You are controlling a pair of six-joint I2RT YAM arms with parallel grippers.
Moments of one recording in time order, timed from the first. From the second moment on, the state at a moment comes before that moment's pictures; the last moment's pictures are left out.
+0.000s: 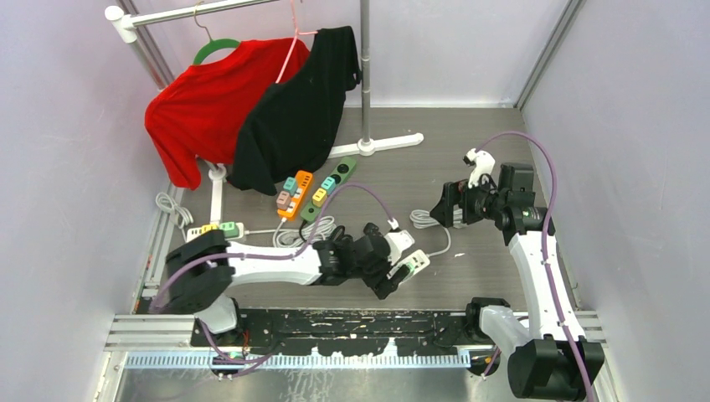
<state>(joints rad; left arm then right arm) -1.25 1.67 0.98 -0.12 -0.07 -0.26 -0.07 0.96 0.87 -0.67 -0.55 -0.13</state>
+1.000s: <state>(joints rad) -1.25 0.72 0.27 0.41 -0.16 -0.36 0.31 1.19 0.84 -1.26 -0.91 -1.62</state>
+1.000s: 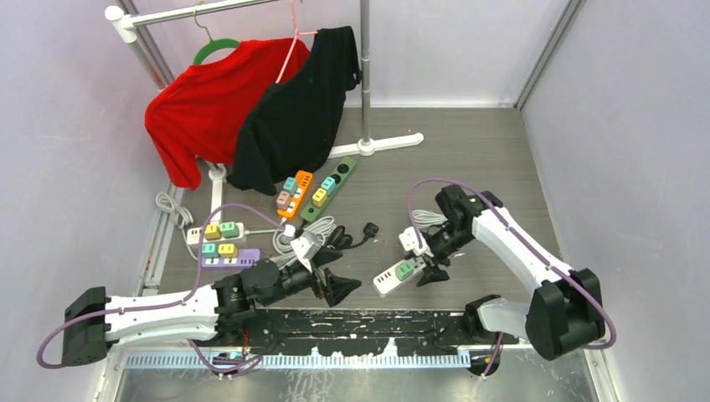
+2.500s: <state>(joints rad) -1.36 1.87 0.48 1.15 -0.23 0.07 0.53 1.28 0.76 -0.91 -0.70 -1.36</state>
